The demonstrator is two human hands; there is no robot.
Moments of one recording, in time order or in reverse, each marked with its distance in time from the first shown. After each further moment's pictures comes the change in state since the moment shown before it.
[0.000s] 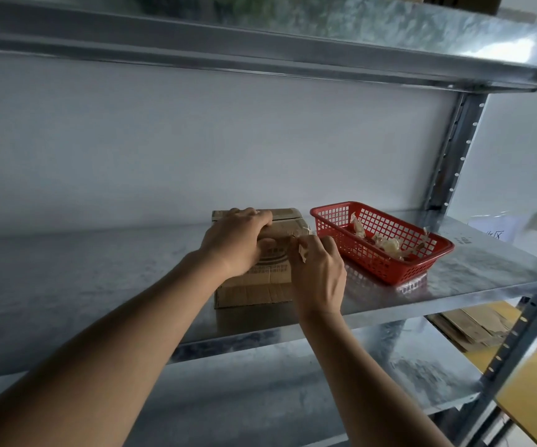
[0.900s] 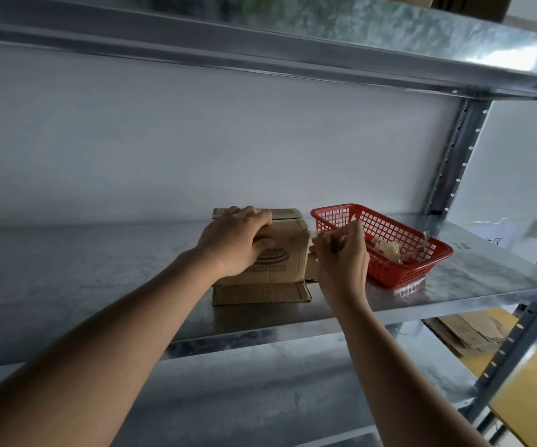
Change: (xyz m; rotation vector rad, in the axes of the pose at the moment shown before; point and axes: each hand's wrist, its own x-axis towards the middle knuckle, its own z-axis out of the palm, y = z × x) left_hand -0.002 -0.009 0.002 0.030 -0.013 0.043; right_hand 0.027 0.027 -0.023 0.463 -0.017 0.129
